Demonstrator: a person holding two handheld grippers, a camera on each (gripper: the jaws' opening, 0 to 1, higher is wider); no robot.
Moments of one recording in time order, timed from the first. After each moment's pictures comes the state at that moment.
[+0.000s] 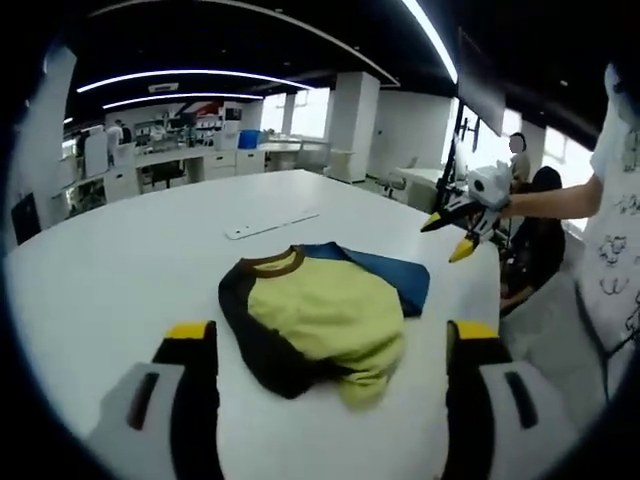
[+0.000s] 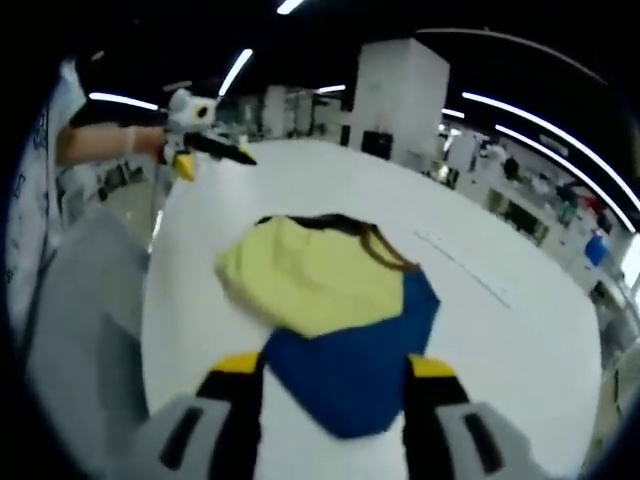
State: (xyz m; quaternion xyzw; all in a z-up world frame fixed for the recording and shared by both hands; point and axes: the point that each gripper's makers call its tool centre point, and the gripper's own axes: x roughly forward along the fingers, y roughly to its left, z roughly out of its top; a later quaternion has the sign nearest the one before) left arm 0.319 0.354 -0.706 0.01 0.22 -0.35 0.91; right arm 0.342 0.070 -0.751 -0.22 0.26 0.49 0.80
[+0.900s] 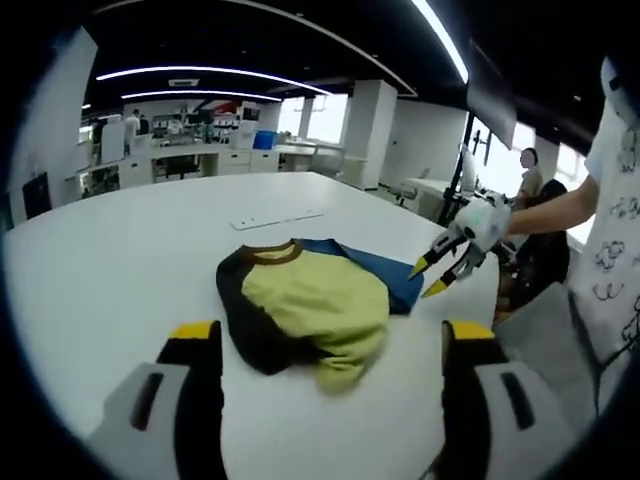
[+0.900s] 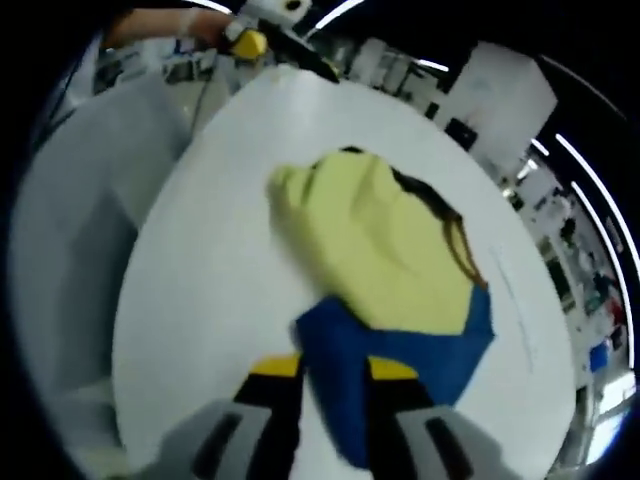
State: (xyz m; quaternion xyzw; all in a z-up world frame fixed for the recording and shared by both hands) left arm 0.282 0.349 -0.711 -0.02 0.22 -0.32 0.92; right arm 0.319 0.112 -0.825 -0.44 0.25 0.55 0.66
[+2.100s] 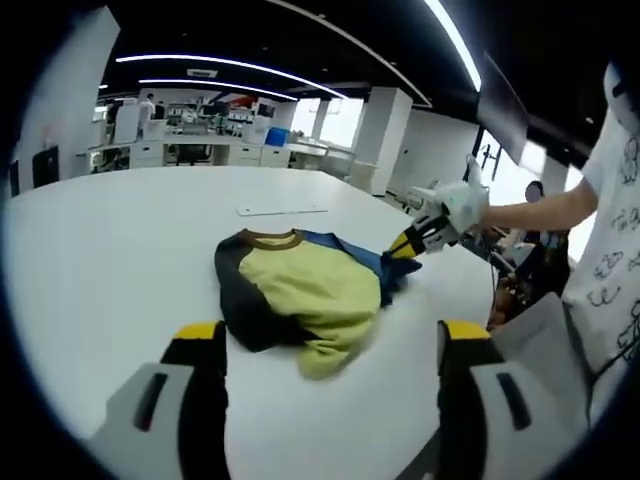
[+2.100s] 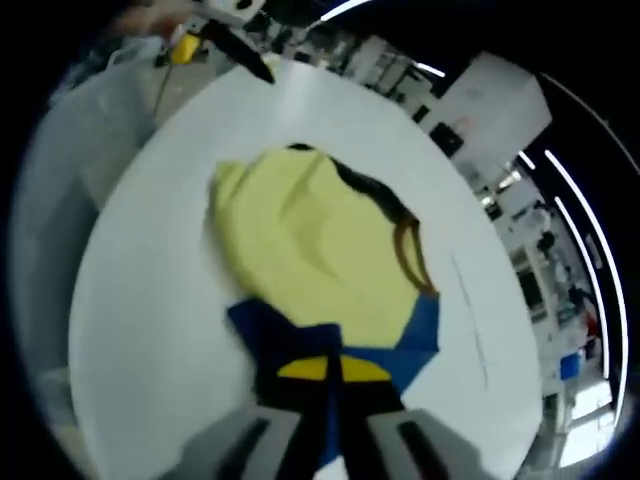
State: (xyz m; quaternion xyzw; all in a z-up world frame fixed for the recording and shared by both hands) left arm 0.264 0.347 -0.721 -0.07 0.22 -0.30 0.93; right arm 0.400 0.110 -0.795 -0.47 0.22 0.50 0.69
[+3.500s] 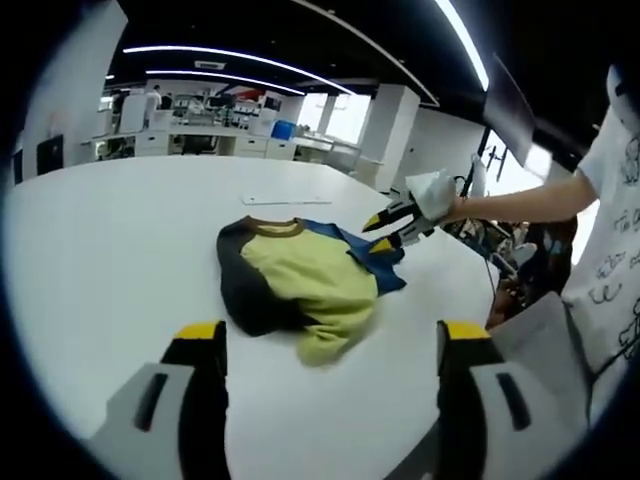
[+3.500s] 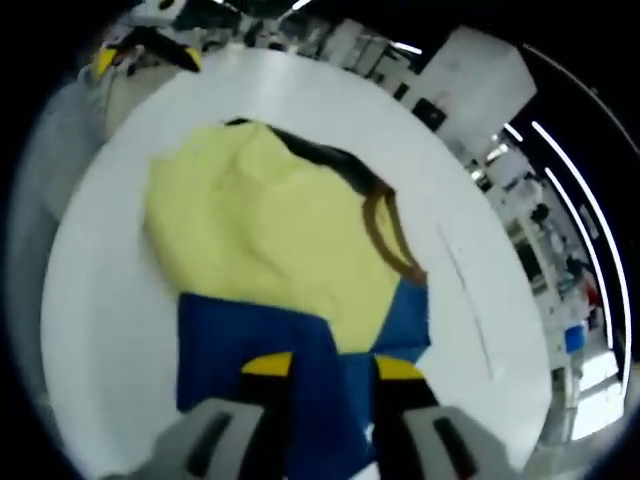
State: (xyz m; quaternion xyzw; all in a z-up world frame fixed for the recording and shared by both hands) left arm 0.255 0.349 -0.735 -0.08 0.24 -0.29 0.92; right arm 0.428 0.121 -0.805 -0.44 0.25 0.47 0.72
